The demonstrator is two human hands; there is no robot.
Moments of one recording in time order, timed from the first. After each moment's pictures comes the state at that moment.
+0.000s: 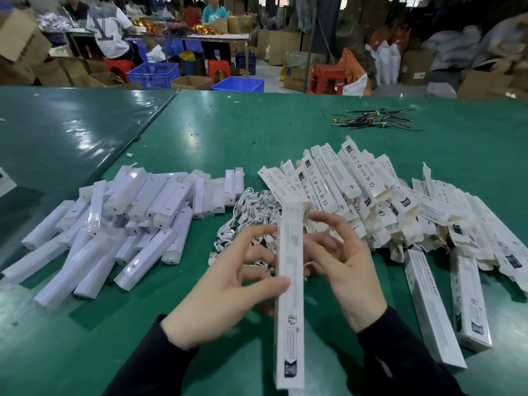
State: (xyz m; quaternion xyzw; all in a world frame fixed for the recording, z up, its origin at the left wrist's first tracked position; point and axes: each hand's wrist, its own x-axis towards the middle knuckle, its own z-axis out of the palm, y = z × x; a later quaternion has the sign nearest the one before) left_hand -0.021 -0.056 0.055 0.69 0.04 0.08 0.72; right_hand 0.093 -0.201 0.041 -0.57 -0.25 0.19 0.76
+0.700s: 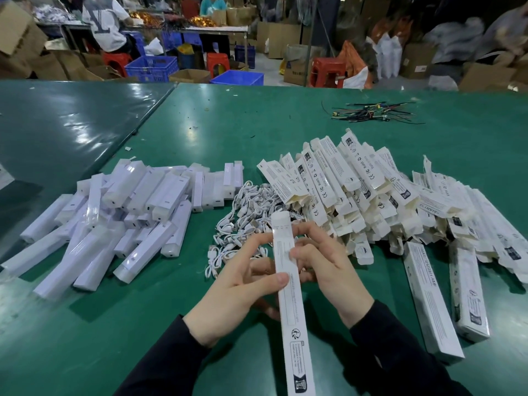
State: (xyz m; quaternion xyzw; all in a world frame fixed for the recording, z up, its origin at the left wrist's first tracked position) left_hand -0.015 -0.065 0.030 0.62 0.04 0.04 0.78; right_hand 0.090 -0.193 0.033 -0.63 -0.28 0.27 0.68
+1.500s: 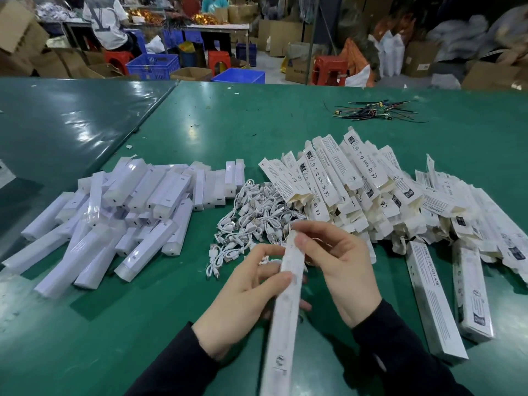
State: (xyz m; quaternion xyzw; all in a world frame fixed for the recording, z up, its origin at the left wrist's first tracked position) left_hand -0.018 -0.080 0.031 0.64 0.10 0.05 0.76; right_hand 0.088 -0.195 0.033 -0.59 -0.23 0.16 0.75
